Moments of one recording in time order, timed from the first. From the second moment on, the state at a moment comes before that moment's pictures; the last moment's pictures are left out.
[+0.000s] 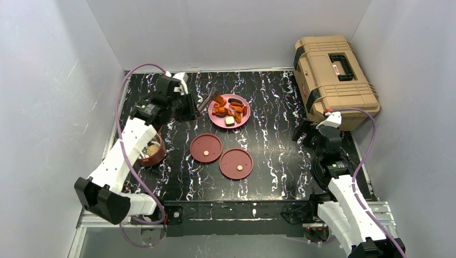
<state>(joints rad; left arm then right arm) -0.44 1.32 1.38 -0.81 0.06 -0.50 0.17 0.70 0.46 -0.14 0.14 0.34</state>
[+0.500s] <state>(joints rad) -0.14 1.19 1.46 -1.12 0.20 -0.32 0.17 0.73 0.46 -0.14 0.14 0.34</state>
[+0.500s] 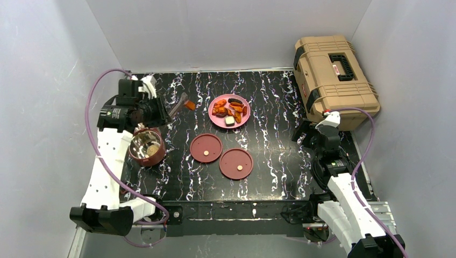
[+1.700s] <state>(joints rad) -0.03 1.00 1.49 -1.50 -0.17 -0.24 0.17 0.74 0.46 -0.14 0.14 0.34</state>
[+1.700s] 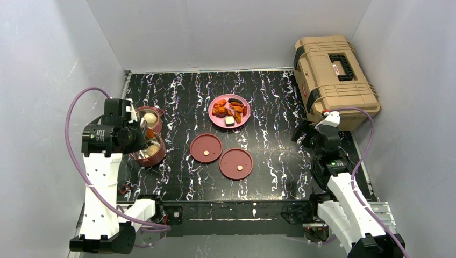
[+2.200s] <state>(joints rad) -0.03 0.99 1.40 -1.53 -0.16 -0.25 0.17 0.75 0.46 -0.13 0.14 0.35</state>
